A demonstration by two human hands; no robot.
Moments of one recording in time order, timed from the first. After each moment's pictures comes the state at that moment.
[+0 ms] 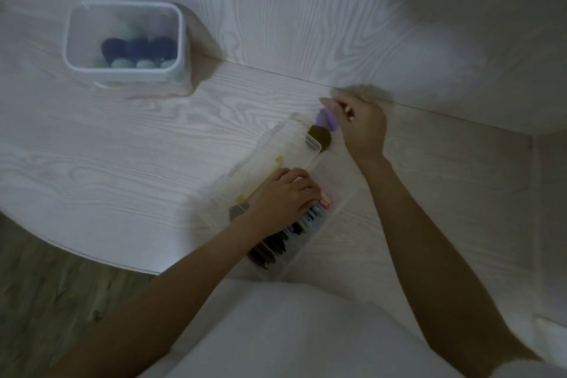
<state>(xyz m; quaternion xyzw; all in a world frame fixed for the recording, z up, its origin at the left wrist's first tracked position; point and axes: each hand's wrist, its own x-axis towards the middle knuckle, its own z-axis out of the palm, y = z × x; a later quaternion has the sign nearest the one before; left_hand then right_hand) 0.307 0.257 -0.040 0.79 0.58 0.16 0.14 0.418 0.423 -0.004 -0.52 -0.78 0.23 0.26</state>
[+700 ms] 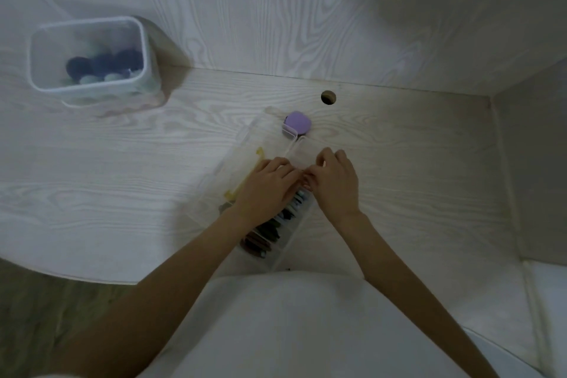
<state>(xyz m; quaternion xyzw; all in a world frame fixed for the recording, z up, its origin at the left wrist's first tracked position) 0.307 0.255 -0.047 0.81 0.55 0.21 0.07 0.459 0.301 -0.019 -0.50 -0.86 0.04 0.09</state>
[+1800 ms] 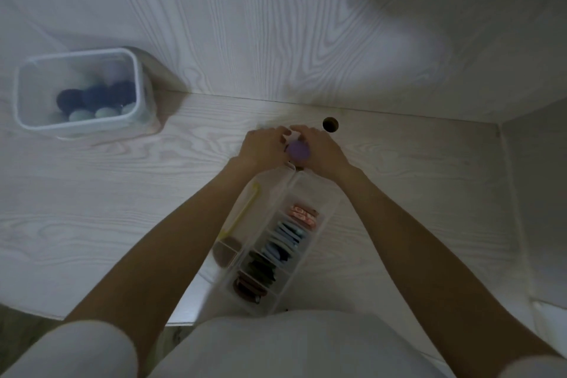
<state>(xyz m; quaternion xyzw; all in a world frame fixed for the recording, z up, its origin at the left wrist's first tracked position) 0.271 0.396 -0.045 0.63 0.71 0.07 0.31 0.418 0.433 -0.042 -0.50 -0.79 0.35 -0.03</state>
